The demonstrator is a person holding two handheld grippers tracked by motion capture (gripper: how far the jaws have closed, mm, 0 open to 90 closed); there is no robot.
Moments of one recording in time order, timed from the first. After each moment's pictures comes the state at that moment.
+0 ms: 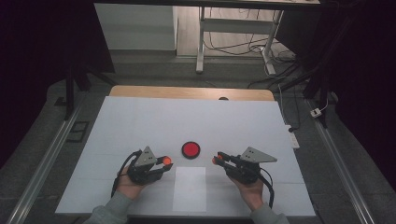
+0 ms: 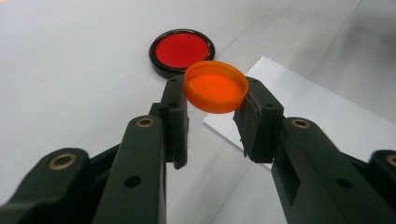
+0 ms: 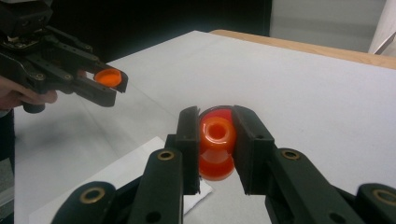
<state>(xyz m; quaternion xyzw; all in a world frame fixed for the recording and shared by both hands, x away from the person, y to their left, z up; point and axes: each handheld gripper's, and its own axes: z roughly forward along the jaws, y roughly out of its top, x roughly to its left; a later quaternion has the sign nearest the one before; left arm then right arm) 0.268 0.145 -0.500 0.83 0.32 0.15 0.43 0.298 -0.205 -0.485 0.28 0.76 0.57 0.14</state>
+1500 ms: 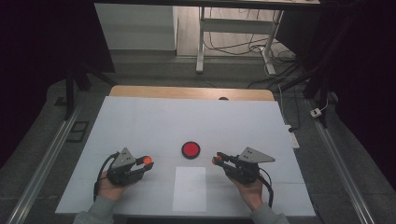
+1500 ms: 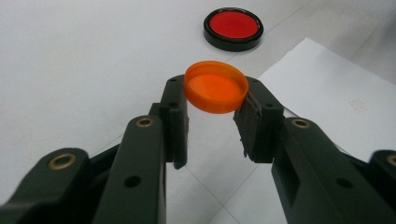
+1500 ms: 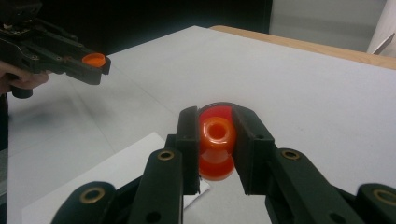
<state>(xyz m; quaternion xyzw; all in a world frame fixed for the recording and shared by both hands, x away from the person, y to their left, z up) 0.258 0.195 -0.510 0.80 0.38 0.17 0.43 0.298 -0.203 -0.487 0.27 0.77 0.56 0.14</state>
